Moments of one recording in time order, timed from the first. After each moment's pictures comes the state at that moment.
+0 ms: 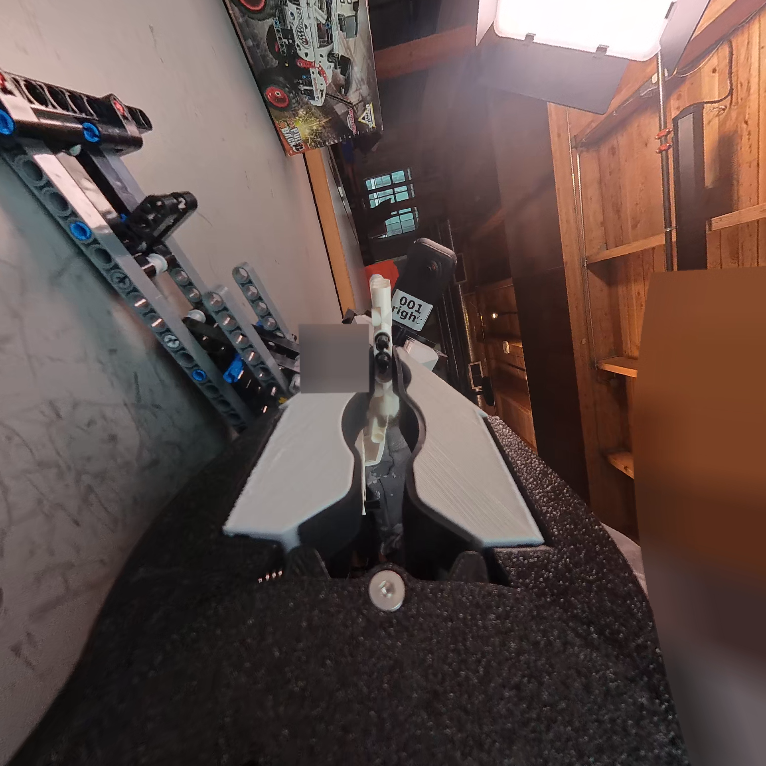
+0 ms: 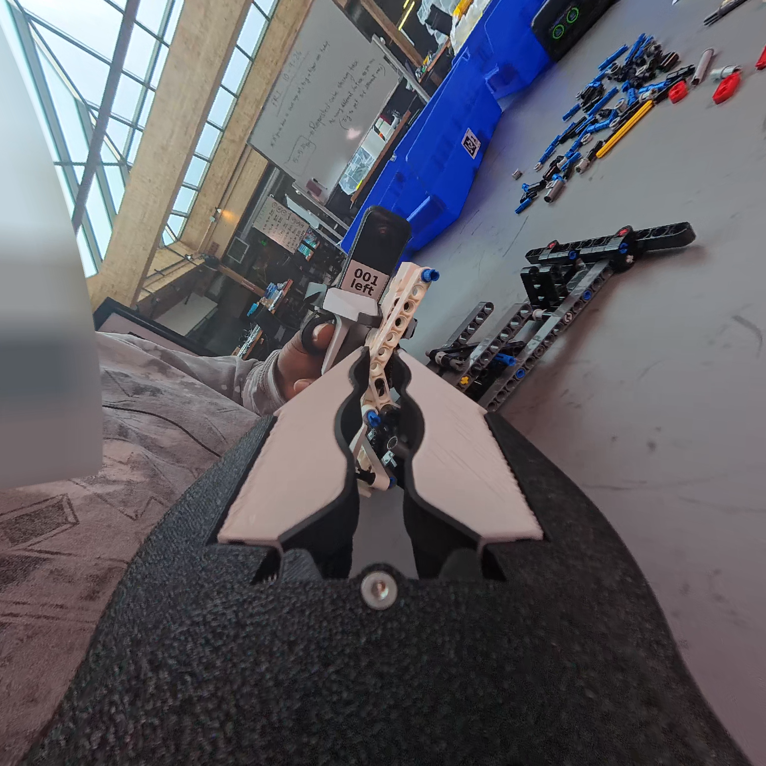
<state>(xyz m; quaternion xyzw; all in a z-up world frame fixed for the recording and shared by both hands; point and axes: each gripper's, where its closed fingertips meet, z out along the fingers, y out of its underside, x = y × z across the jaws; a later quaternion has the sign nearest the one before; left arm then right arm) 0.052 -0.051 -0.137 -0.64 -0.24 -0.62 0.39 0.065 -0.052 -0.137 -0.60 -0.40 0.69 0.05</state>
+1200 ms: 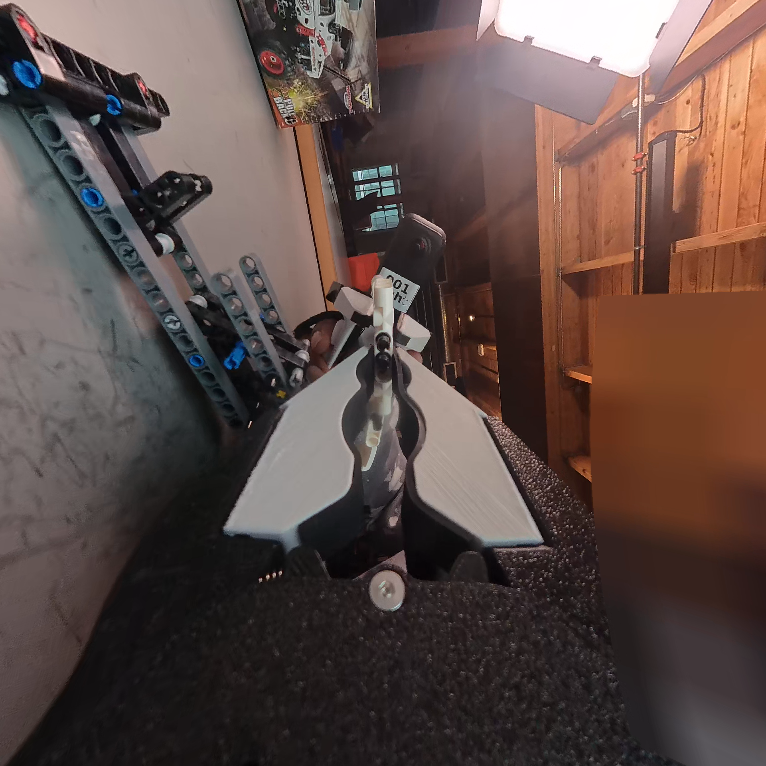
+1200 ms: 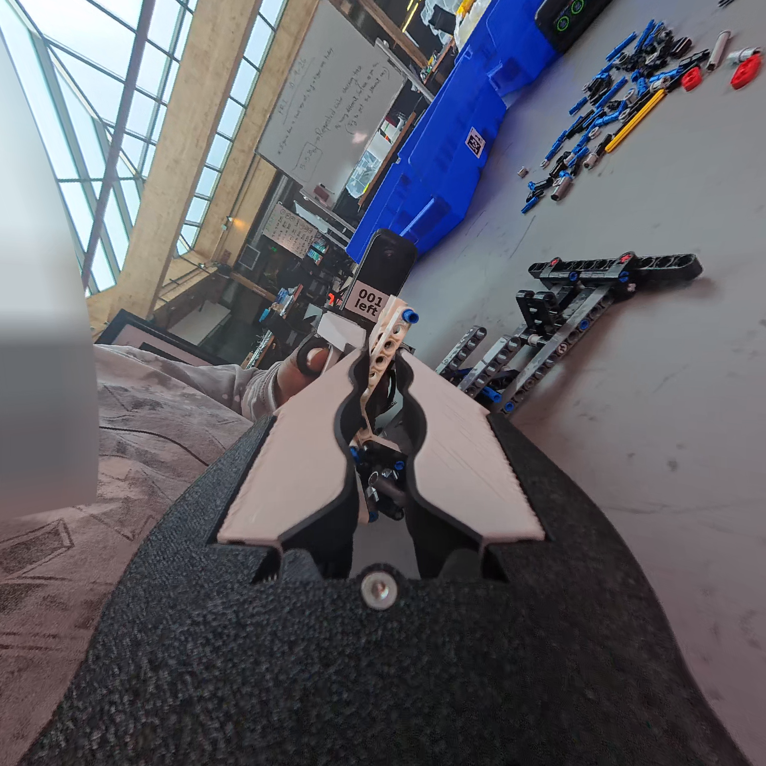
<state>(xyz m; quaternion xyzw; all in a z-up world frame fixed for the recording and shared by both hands) 0.060 -0.061 -0.137 -0.62 -0.25 -0.65 0.36 0.056 -0.053 -0.136 -0.60 -0.39 0.70 0.03</state>
